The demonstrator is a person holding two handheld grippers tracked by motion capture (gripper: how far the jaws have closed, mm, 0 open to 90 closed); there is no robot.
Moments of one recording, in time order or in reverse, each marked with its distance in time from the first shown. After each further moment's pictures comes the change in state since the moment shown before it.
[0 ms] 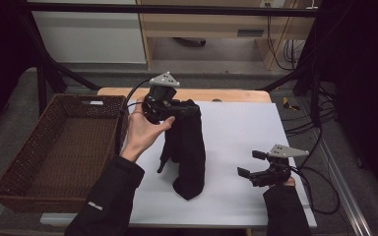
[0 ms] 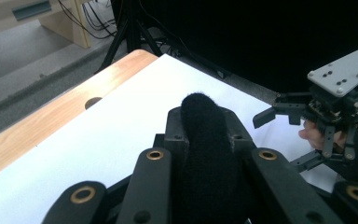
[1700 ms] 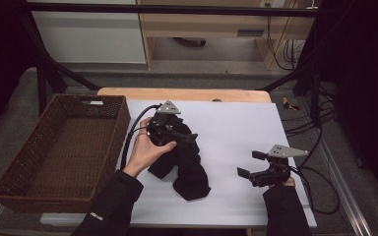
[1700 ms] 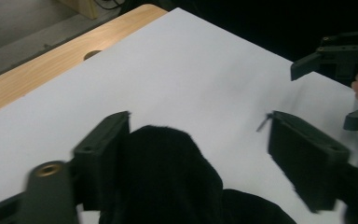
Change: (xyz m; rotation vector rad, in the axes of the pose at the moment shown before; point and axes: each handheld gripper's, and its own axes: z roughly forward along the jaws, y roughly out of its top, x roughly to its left) left arm 0.008 -0.067 0.038 0.072 0.063 -0.029; right arm 0.000 -0.001 0.001 0.007 0.000 0.004
